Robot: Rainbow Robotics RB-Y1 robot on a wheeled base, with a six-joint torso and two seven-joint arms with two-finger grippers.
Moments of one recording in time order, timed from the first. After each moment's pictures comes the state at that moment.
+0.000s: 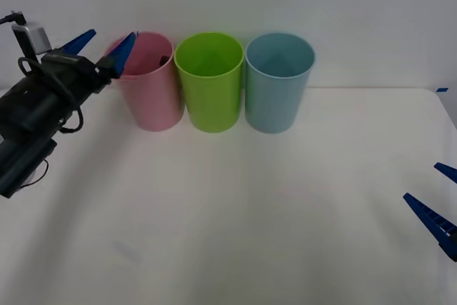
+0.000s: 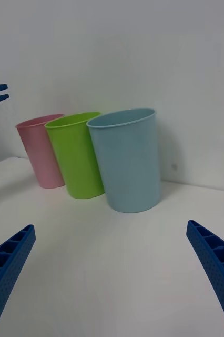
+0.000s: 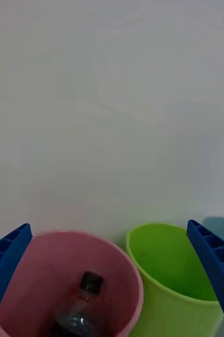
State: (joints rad) right arm 0.35 -0.40 -0.52 -1.66 0.96 -1.22 0.00; left arm -0.22 0.60 -0.01 -1.65 -0.97 -0.32 0.26
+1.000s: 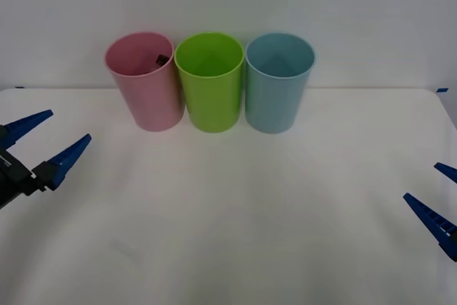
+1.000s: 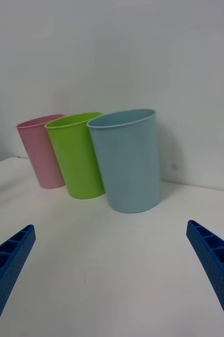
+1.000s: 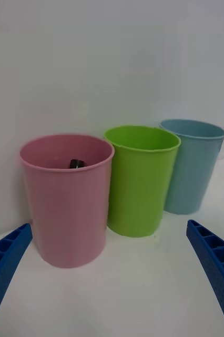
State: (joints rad) right arm 0.35 -0.40 -0.52 -1.66 0.96 -1.22 0.00; left arm 0.27 0.60 0.33 -1.83 -1.02 -0.80 0.13
